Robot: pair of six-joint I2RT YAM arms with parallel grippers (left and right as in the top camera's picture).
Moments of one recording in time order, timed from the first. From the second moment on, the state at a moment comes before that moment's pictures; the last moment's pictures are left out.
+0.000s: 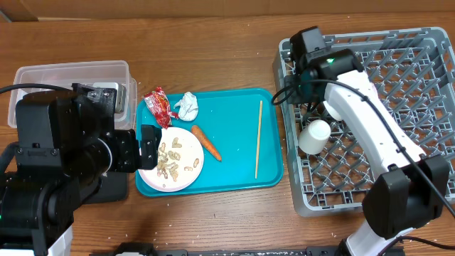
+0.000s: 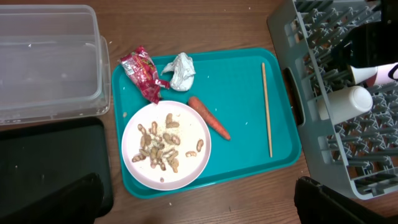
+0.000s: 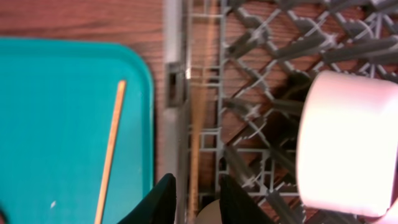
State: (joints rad) left arm -0.05 1.14 1.75 -1.50 0.20 -0.08; right arm 0.33 1.82 1.62 -1.06 0.11 0.20
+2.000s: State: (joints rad) left arm -0.05 1.14 1.75 -1.50 0.20 -0.08; right arm 0.28 1.81 1.58 -0.87 0.19 0.12
